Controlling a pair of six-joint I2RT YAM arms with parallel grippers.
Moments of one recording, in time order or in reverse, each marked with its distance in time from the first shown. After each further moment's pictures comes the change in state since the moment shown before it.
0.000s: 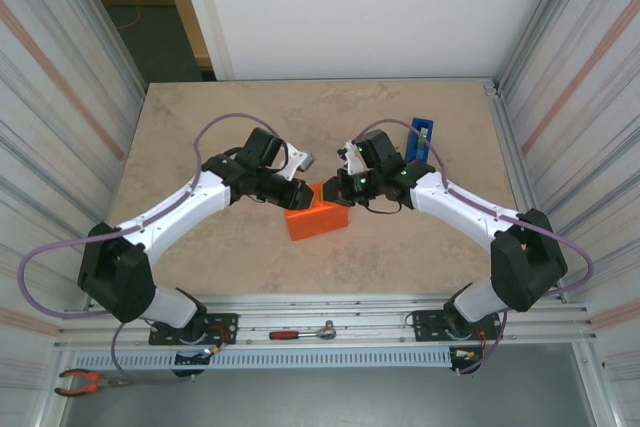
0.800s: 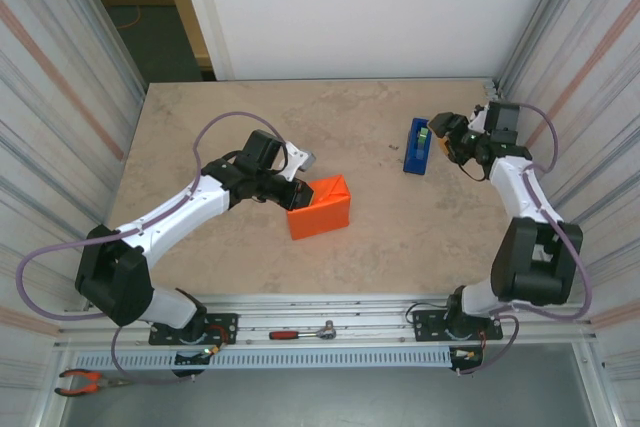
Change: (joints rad) left arm -0.005 -0.017 -0.044 0.085 -0.059 0.056; right arm -0.796 0.008 0.014 0.098 0.003 0.052
